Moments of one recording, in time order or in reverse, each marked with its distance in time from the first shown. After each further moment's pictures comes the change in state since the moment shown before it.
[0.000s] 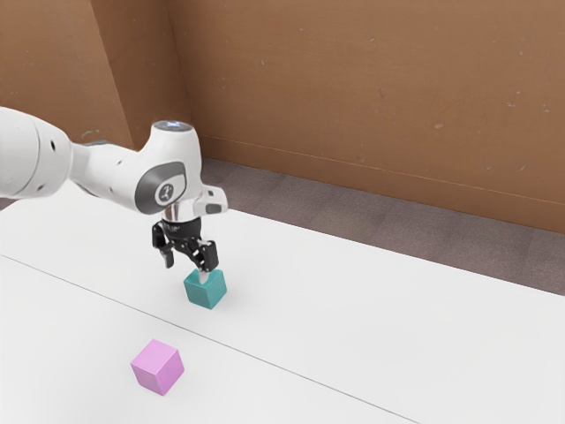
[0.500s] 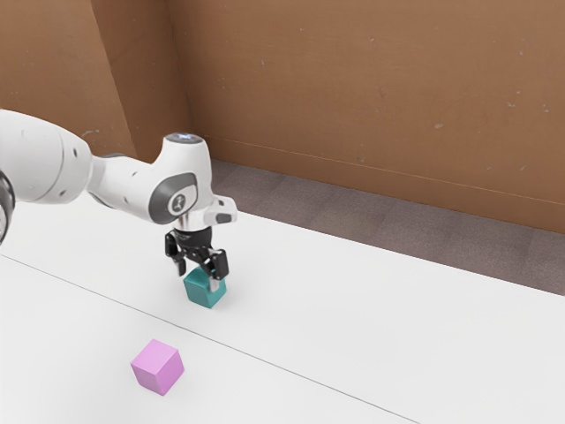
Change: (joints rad) arm -0.002 0.097 -0.009 0.055 -0.020 0.039 0.028
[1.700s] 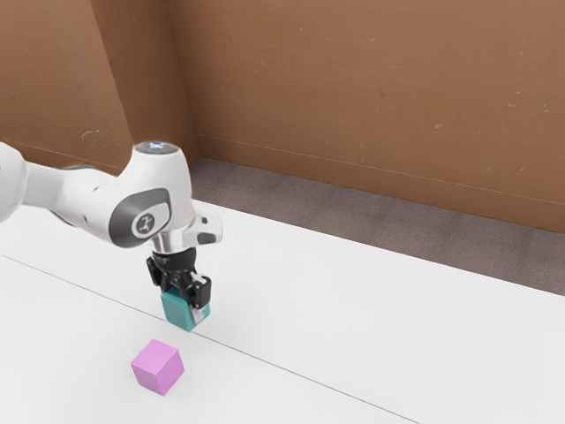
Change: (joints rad) arm -0.069 -0.386 -0.035 -0.390 -0.048 0.019 -0.028
